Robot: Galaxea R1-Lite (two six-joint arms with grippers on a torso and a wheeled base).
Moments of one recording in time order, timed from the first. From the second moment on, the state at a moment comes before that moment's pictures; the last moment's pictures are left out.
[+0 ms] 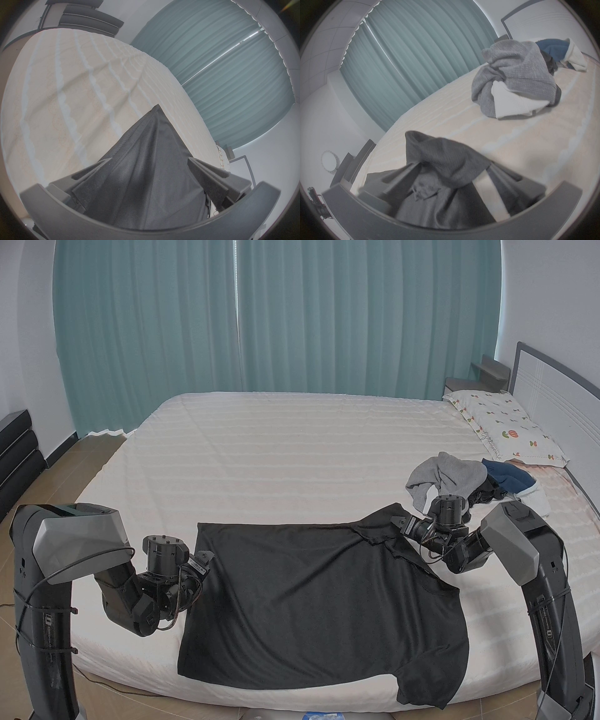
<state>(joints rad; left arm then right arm) -0.24 2.35 -0.72 -1.06 0.16 -1.07 0.14 2.76 -1.64 -0.74 0.10 0.53</state>
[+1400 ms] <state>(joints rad) -0.24 2.36 -0.67 -1.13 0.16 -1.07 0.14 2.75 -1.69 -0.69 0.10 0.49</state>
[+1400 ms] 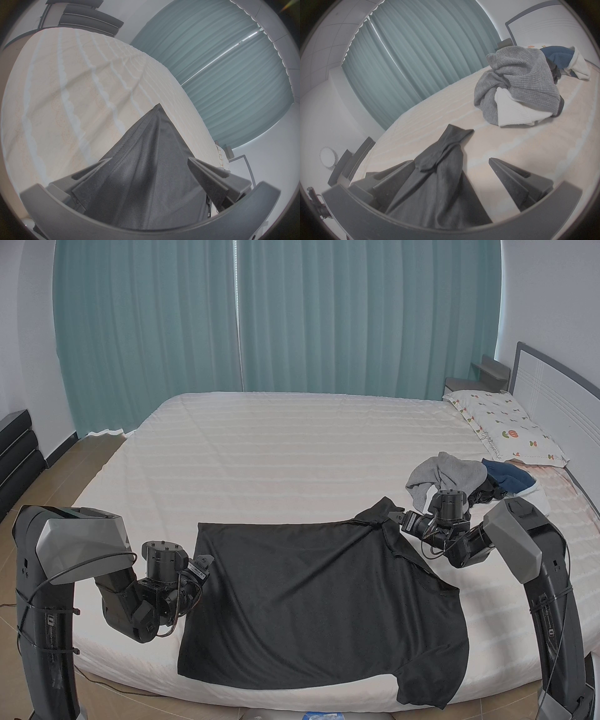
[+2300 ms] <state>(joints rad) -0.24 2.37 -0.67 -1.13 0.16 -1.07 0.16 2.67 -1.44 -0.69 0.11 0.03</state>
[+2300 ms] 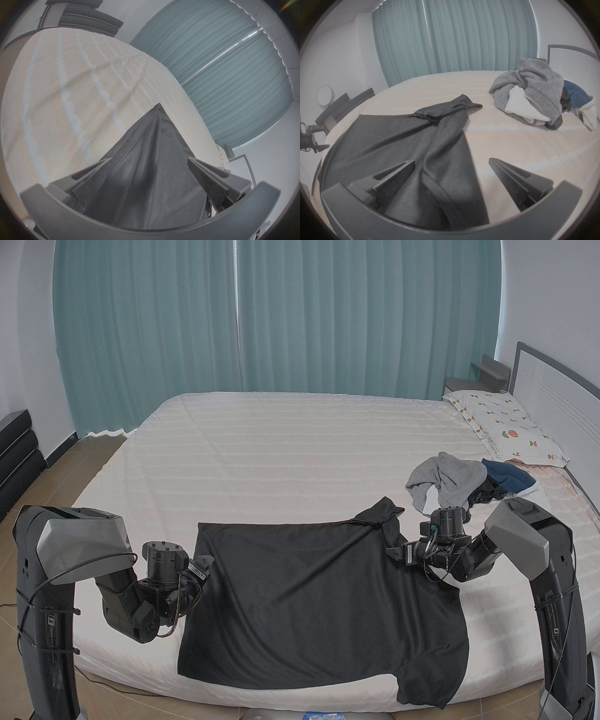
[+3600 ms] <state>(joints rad) -0.25 2.37 -0.67 -1.13 0.16 -1.07 0.03 2.73 -1.66 -0.69 0.16 0.35</state>
